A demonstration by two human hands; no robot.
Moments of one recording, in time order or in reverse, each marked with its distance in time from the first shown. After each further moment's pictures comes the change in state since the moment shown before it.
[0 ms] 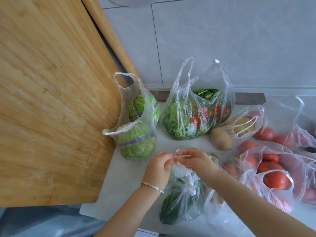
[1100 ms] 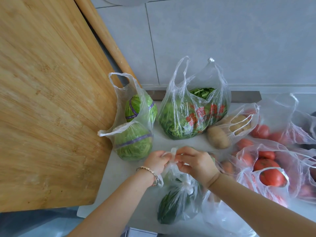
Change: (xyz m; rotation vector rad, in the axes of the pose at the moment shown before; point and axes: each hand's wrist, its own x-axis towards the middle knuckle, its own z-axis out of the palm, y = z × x) left_hand 0.023 0.008 -0.005 -0.359 -0.280 -0.514; right_hand 0.023 0.034 -0.019 -0.913 0.202 -1.159
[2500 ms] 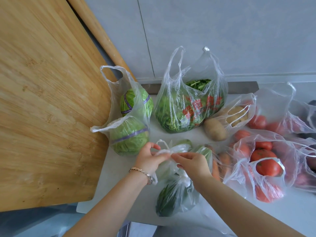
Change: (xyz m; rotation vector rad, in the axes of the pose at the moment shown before) left_hand -0.015 -0.002 0.000 -0.155 0.124 -0.016; right_hand 0.002 -0.046 -0.002 0.749 0.077 1.394
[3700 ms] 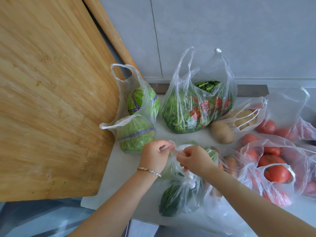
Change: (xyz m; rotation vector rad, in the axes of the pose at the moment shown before) left_hand 0.011 -0.002 -0.002 0.377 0.224 0.508; right_hand 0.011 -0.024 -0.002 -0.593 -0.220 -0.176
